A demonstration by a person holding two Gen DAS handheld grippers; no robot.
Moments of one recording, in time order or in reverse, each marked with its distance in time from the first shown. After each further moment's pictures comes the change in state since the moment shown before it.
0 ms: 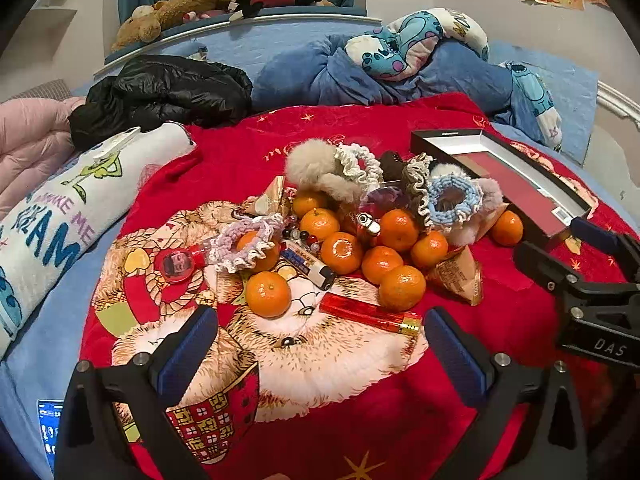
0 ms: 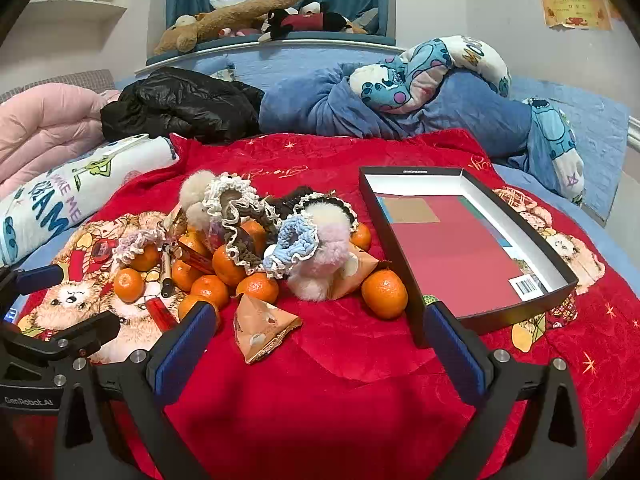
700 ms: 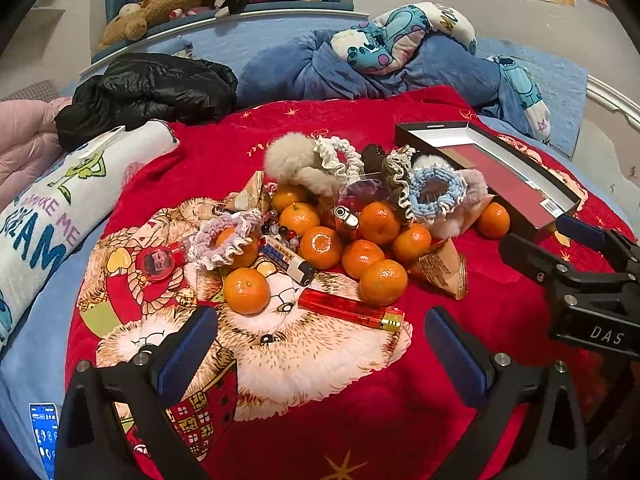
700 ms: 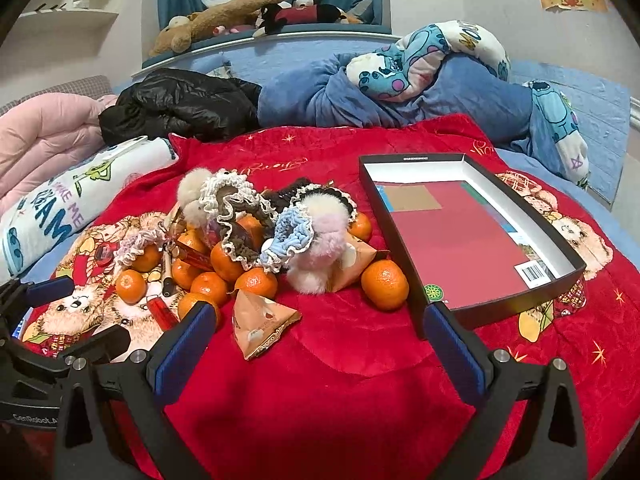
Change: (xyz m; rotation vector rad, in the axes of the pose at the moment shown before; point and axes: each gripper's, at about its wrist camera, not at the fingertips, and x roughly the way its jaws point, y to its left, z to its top) left arm 0.004 -0.009 -0.001 0.008 0.021 -0.021; right arm 0.003 -0.005 0.000 0.034 0.028 0.028
